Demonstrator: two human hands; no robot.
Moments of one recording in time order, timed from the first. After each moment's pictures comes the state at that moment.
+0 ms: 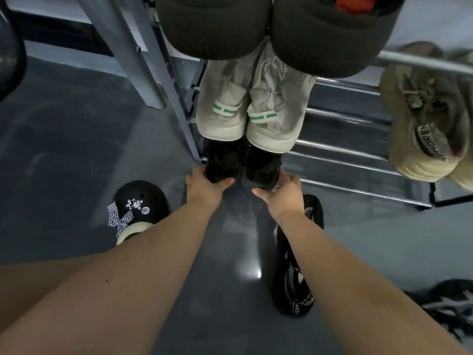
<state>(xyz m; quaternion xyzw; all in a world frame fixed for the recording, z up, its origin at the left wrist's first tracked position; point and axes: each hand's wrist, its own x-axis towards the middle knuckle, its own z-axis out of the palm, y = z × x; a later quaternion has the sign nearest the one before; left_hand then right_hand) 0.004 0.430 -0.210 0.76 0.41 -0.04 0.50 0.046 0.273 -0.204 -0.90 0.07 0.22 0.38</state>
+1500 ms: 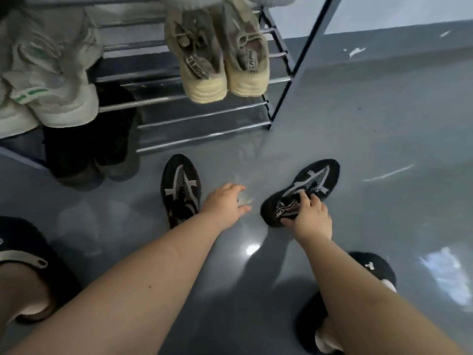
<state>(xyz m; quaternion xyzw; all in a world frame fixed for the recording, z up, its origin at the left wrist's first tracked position) -0.059 0.149 -0.189 0.91 -0.13 -0.31 0.25 -0.127 -0.036 -0.190 -0.92 0.28 0.24 0.10</state>
